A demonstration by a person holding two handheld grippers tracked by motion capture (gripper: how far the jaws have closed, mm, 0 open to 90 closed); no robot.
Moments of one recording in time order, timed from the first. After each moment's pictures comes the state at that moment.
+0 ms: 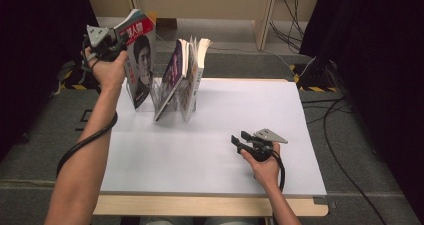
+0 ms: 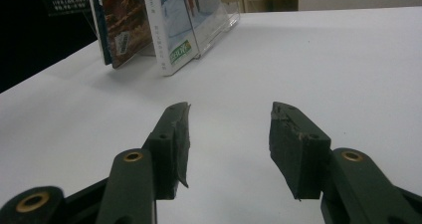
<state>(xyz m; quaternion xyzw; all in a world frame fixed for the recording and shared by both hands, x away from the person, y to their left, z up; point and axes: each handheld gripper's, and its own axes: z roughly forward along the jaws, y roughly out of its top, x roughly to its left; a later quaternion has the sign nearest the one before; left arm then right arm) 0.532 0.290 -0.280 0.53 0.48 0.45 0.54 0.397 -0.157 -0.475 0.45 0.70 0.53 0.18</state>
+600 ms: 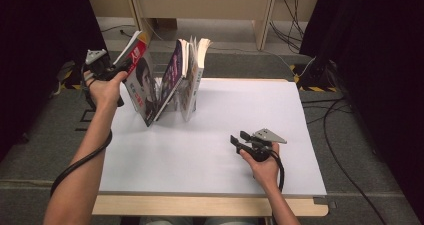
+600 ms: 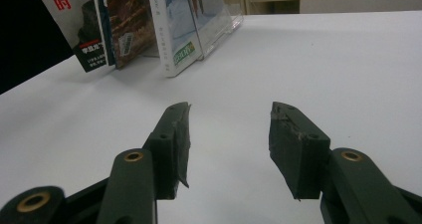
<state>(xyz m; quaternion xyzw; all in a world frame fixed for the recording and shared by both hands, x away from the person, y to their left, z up) 0.511 0.305 -0.309 0.55 0.56 0.31 0.54 0.395 -0.153 -0.473 0.45 0.70 0.53 0.18</state>
